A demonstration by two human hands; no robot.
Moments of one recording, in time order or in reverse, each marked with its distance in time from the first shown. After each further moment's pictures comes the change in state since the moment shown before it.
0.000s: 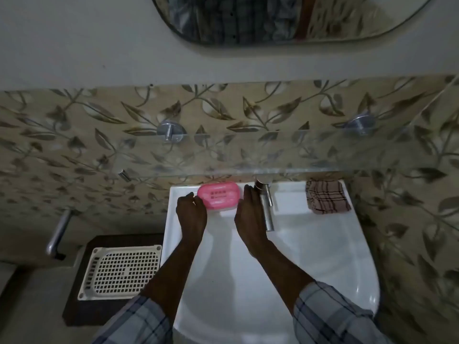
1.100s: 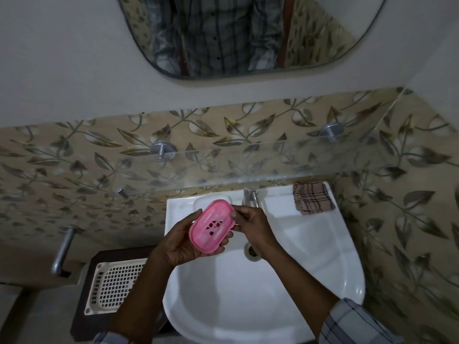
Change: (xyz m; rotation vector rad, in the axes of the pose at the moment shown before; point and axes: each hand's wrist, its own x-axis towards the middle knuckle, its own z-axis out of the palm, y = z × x) left_hand -0.019 0.001 -0.073 -1.002 -1.321 -0.666; right_hand -0.015 0.015 -0.054 1.196 -0.319 0.295
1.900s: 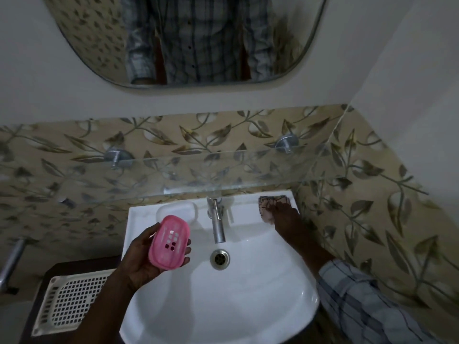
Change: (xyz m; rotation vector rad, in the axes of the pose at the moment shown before) left_hand 0.018 -0.023 0.016 -0.161 0.249 0.080; right_hand 0.028 0.014 -0.213 -1.515 0.320 -0.694
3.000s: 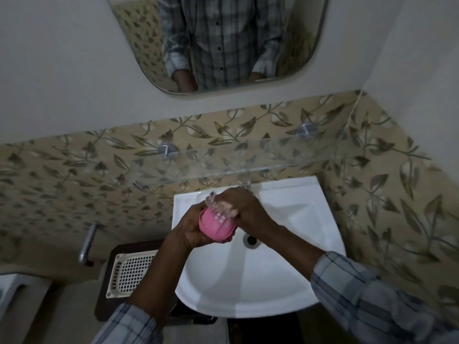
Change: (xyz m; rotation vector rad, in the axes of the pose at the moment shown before) left_hand -0.054 -0.006 0.072 0.082 -0.069 -0.031; right_hand 0.028 -0.202 -0.115 0.876 0.005 -0.371
